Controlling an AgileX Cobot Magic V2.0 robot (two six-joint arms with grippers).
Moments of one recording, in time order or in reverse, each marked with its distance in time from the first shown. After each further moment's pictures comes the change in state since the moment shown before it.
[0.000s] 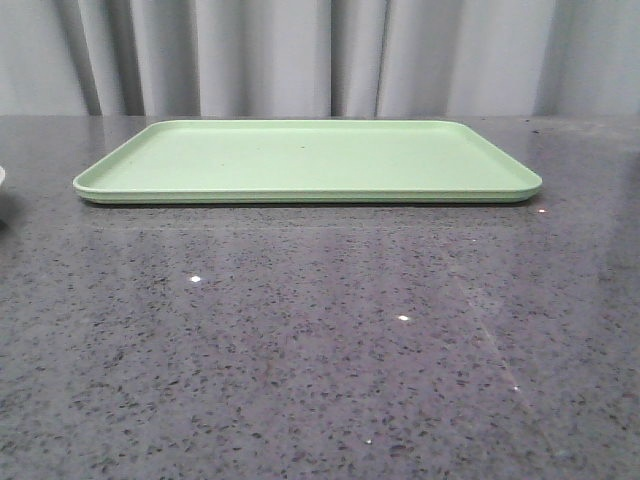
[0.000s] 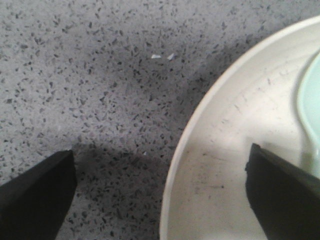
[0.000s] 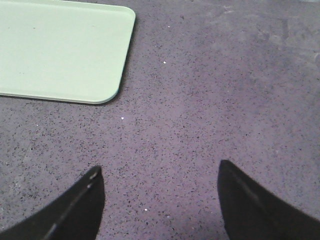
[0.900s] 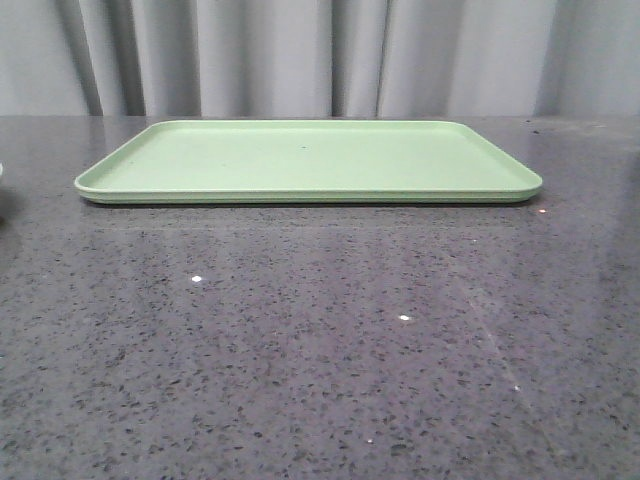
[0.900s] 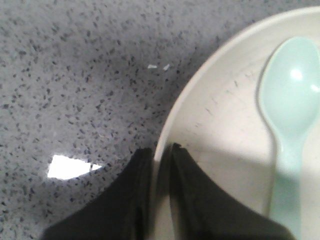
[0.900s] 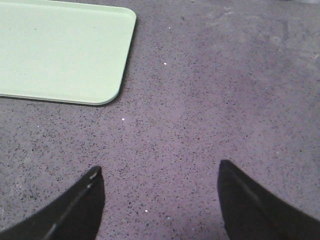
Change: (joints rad) left arm 0.002 0.006 -0.015 -0.033 0.005 0.000; right arm 0.000 0.000 0.000 0.000 -0.003 0.000
